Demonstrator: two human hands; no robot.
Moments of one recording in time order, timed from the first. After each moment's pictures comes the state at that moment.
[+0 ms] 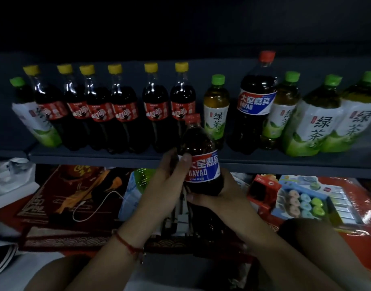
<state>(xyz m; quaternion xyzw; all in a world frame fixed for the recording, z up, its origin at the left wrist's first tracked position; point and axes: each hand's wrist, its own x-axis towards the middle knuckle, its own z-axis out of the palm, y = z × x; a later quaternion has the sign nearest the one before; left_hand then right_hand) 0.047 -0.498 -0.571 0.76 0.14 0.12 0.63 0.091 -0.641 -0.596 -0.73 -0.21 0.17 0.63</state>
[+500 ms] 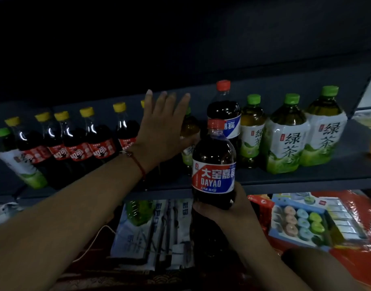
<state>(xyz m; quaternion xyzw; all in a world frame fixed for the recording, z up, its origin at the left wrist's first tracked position) 0.202 -0.492 -0.487 0.94 -0.05 0.30 -0.17 0.122 -0.689 -0.597 -0.65 -0.11 0.11 0.75</state>
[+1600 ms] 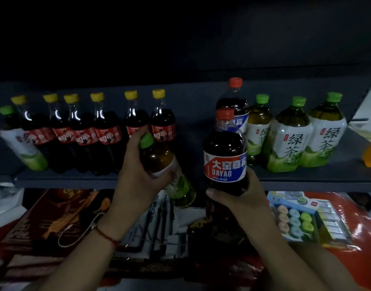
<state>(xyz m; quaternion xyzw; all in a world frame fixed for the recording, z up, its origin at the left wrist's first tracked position) 0.080 -0.479 -0.555 0.83 -0.01 0.33 0.45 0.123 -0.700 -0.580 -0.71 -0.12 0.03 0.70</state>
